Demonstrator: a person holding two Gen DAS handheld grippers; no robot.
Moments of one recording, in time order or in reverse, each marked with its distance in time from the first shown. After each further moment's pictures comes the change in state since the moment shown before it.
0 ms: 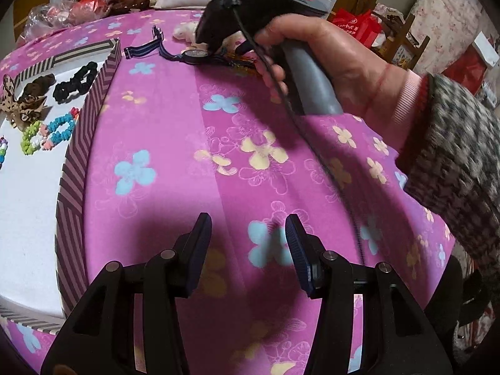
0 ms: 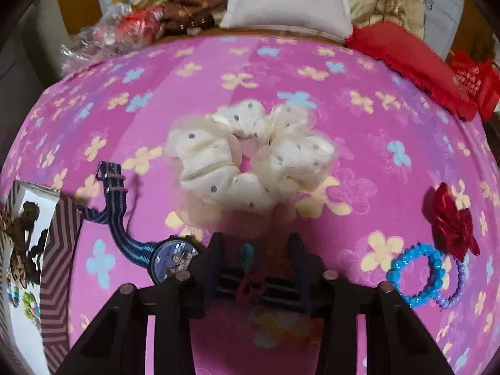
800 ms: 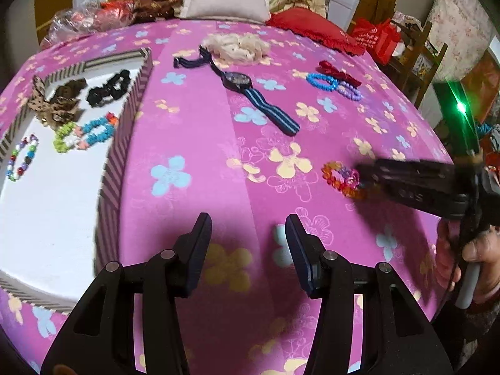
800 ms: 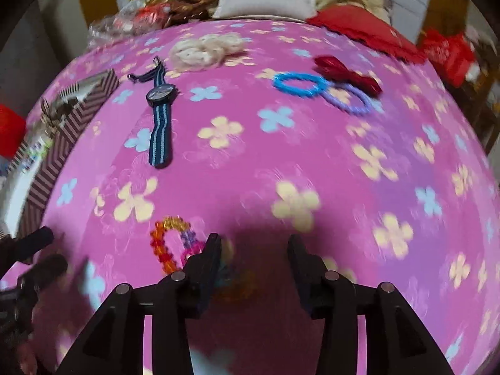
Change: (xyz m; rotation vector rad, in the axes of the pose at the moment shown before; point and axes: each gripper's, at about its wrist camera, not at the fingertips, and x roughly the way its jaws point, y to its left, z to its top) left arm -0.019 0.004 -0.003 -0.029 -0.062 0.117; right arm -0.113 -0.085 -0.207 0.031 -0.006 0.040
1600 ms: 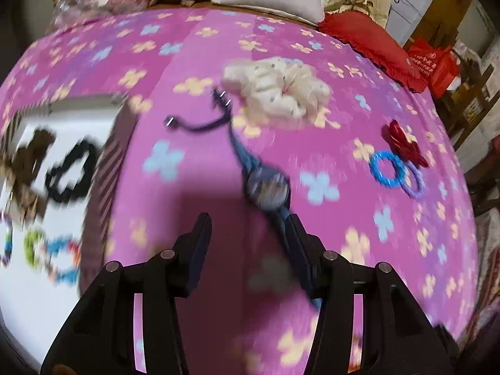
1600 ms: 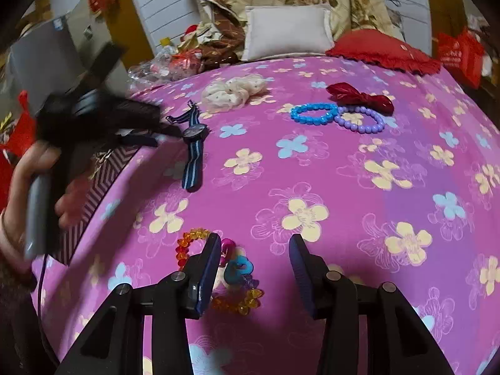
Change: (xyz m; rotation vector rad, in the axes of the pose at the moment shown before) left arm 0.102 0.019 0.157 -0.170 0.099 0.112; right arm -0.008 -0.017 -0.017 -0.024 -0.208 0.219
